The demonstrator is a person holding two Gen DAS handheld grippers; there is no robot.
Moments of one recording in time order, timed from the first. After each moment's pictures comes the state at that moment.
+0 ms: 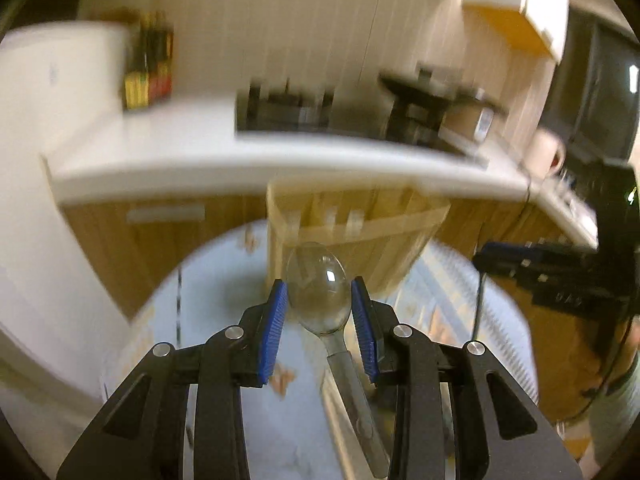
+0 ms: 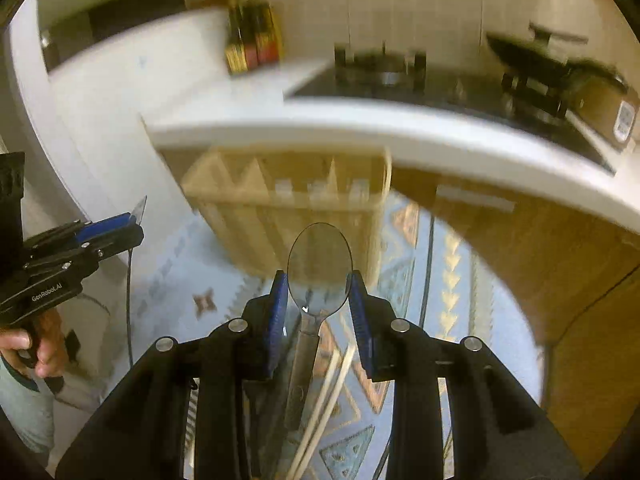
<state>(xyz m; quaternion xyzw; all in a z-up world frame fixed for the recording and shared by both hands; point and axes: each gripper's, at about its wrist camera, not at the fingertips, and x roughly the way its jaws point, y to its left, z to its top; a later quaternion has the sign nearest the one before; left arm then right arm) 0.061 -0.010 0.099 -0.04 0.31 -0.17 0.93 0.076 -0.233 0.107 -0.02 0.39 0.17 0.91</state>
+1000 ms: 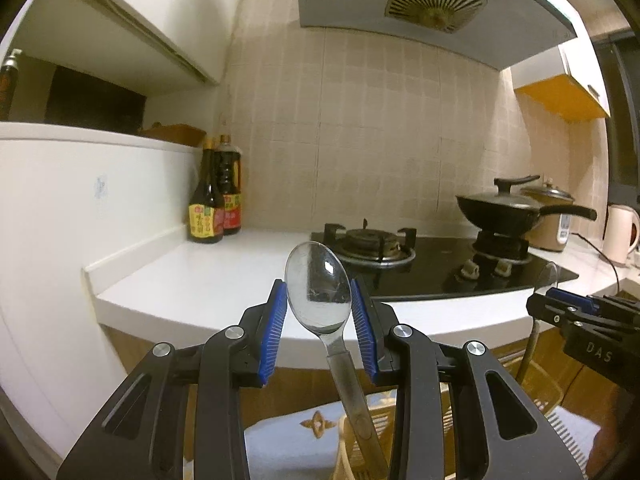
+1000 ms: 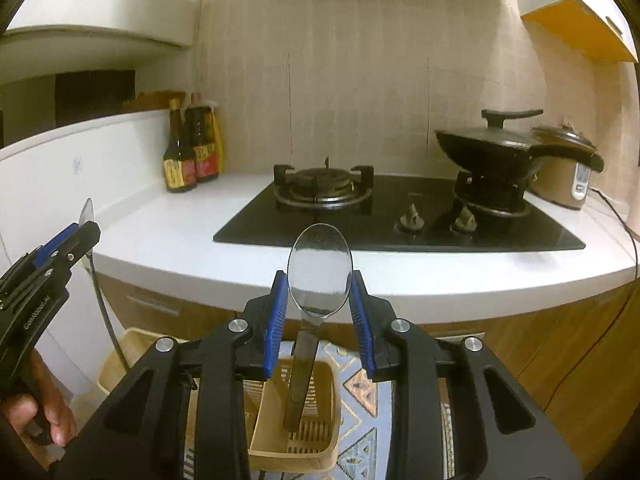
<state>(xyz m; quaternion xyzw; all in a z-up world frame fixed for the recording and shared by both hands) 0.145 -0.038 0.123 -0.02 0.10 -0.01 1.00 0.175 -0.243 0.122 -0.01 0.22 0.07 0.97</state>
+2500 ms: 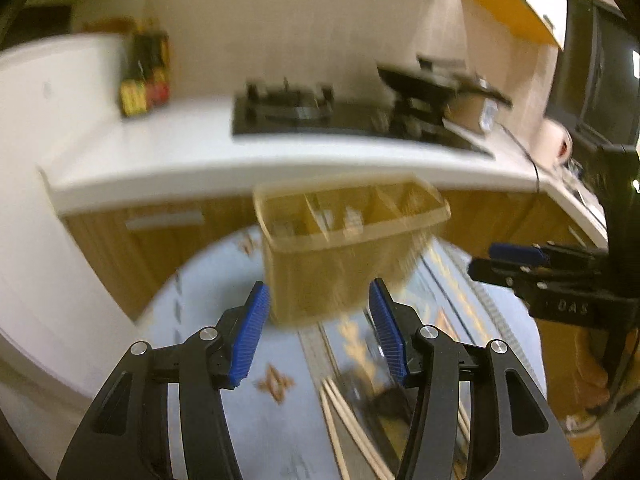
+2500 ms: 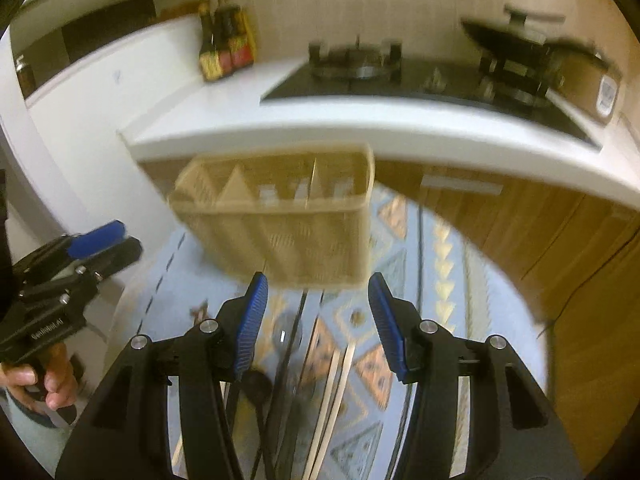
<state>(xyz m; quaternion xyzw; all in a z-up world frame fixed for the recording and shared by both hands) 0.066 -0.032 0.082 -0.01 0.36 -0.17 0.92 0.085 -0.254 0.087 0.00 0.44 0.13 0.89</state>
